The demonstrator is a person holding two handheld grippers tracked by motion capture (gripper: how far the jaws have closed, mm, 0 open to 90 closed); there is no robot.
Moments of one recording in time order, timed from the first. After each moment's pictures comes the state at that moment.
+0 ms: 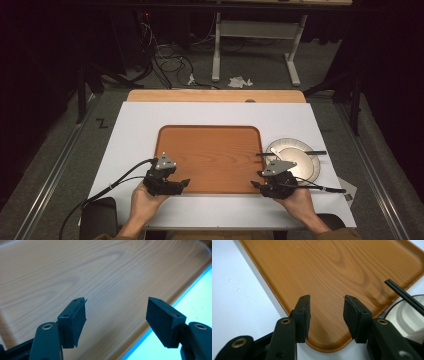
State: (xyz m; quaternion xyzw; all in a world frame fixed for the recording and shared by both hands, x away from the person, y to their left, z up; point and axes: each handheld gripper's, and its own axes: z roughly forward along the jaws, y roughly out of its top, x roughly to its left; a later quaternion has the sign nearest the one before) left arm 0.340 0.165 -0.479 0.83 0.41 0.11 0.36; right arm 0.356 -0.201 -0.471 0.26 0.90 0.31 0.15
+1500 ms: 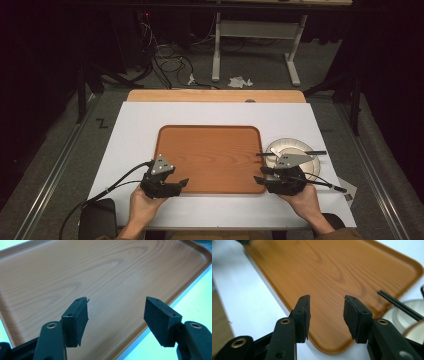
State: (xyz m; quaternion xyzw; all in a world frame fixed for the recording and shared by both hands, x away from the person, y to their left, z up) left arm 0.330 0.168 -0.476 0.81 0.41 0.14 0.38; right arm 0.354 -0.216 -0.441 0.29 0.87 0.39 0.11
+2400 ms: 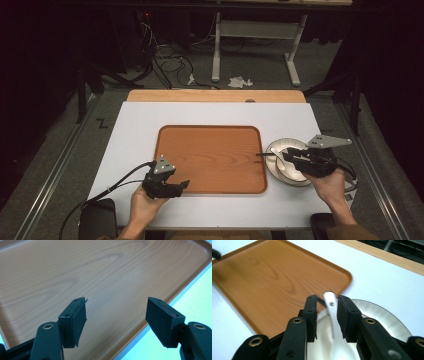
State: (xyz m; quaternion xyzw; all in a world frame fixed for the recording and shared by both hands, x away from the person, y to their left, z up) left arm 0.332 0.165 -0.479 0.82 0.42 0.13 0.37; right arm 0.381 -0.279 -0.402 0.37 0.83 0.39 0.18
